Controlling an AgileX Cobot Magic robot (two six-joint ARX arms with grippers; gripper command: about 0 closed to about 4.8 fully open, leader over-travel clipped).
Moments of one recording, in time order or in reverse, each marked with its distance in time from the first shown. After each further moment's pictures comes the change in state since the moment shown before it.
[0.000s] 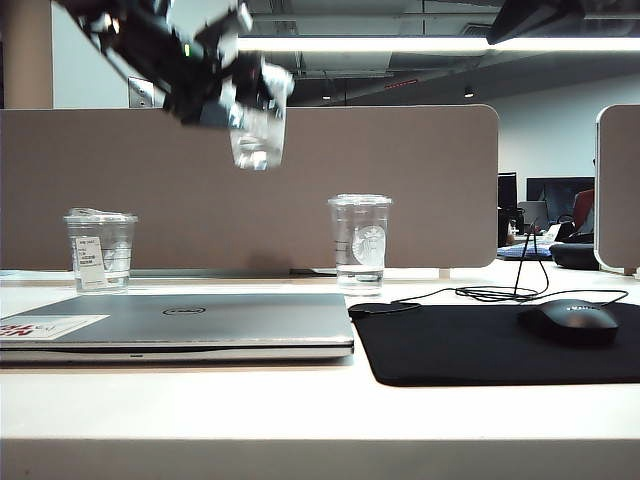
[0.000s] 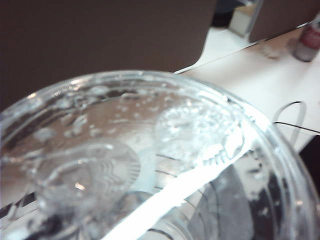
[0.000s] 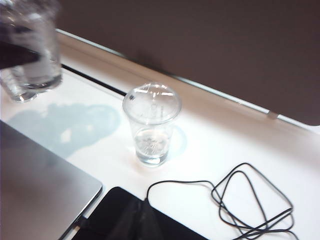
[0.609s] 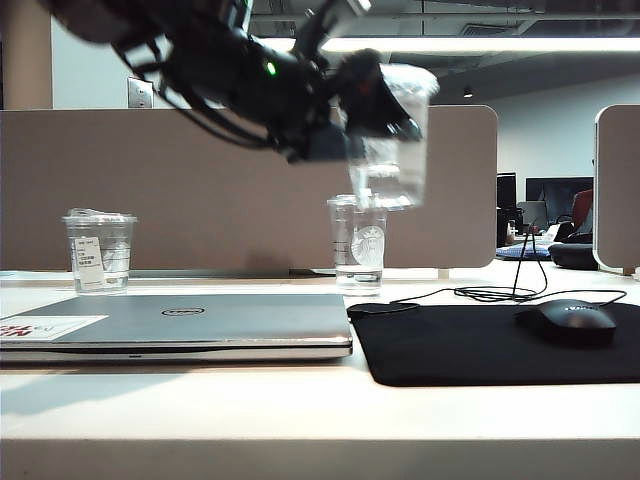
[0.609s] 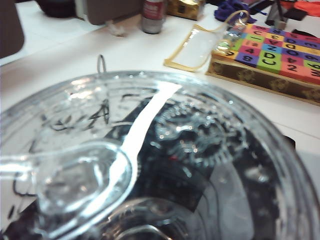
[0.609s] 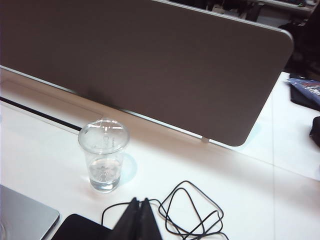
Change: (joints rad) left arm -0.370 -0.166 -0.606 0.519 -0.018 -0.006; right arm -0.004 -0.181 0.001 -0.024 0.174 -0.005
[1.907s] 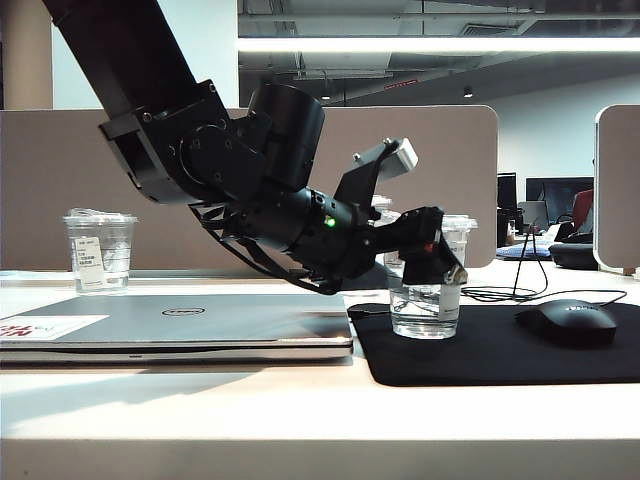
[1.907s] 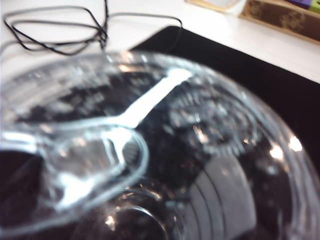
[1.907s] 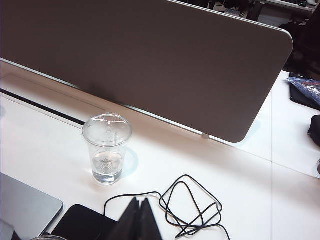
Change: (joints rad) left arm -0.059 0.348 0.048 0.195 -0.090 -0.070; right arm 0.001 -0.039 0.000 -0.054 0.000 -0.017
